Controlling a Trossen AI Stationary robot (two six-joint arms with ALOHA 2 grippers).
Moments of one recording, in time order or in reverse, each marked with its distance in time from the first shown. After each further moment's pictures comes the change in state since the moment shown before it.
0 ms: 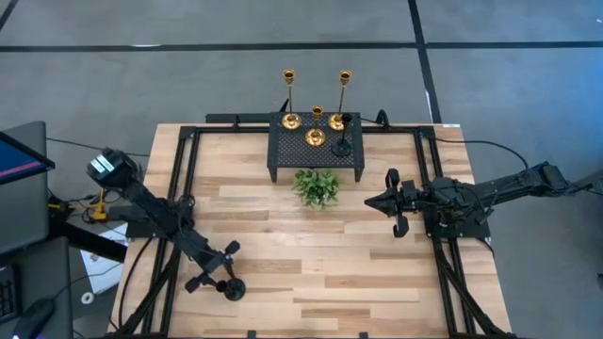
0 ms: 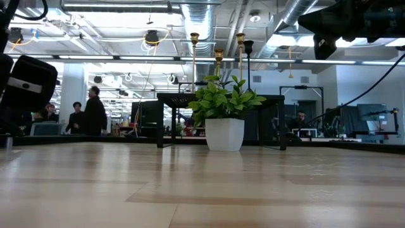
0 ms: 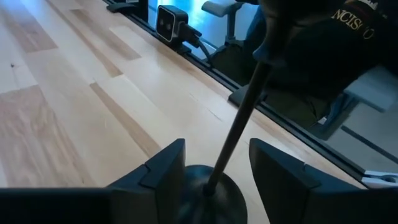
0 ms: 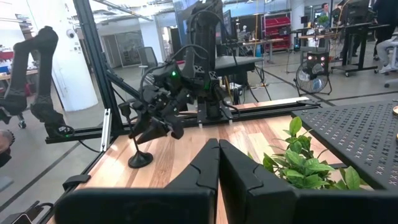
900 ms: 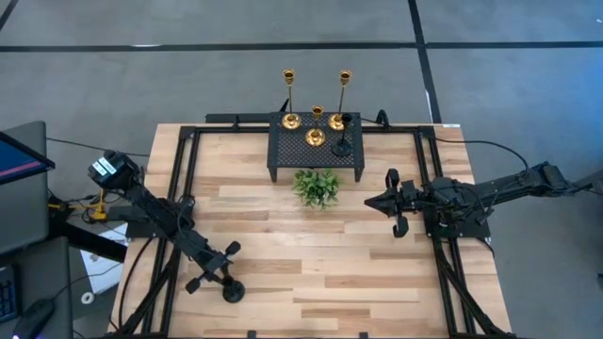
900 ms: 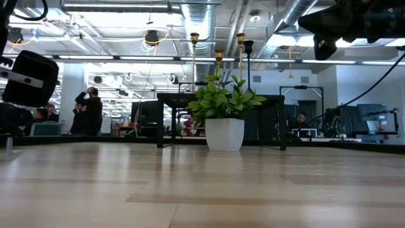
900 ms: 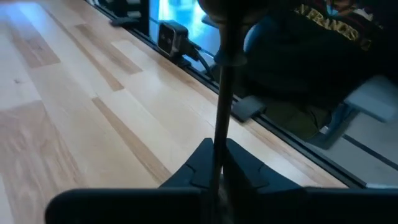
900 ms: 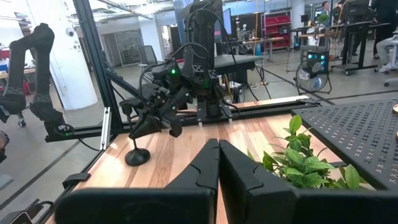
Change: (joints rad) left arm -0.002 0.034 0.002 0.077 -0.008 0.000; right arm 0.000 0.000 0.000 -0.007 0.000 0.000
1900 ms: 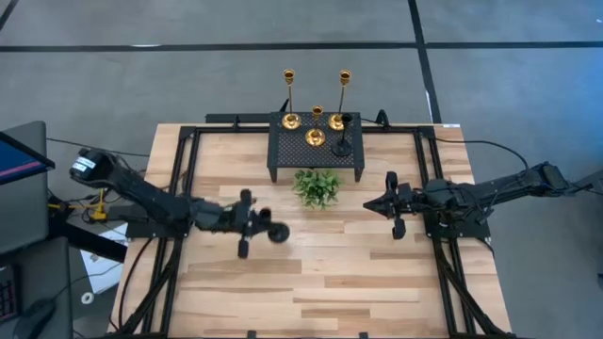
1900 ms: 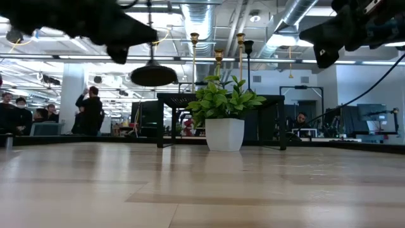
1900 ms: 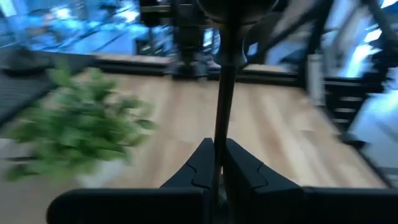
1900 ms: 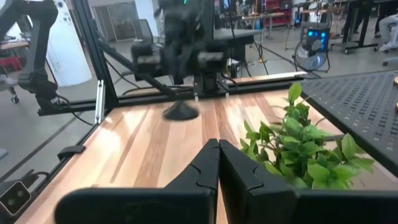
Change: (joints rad) left arm 0.386 -0.247 0.301 -0.409 -0.427 -0.016; right arm 0.000 0.000 0.000 -0.109 0.000 0.000
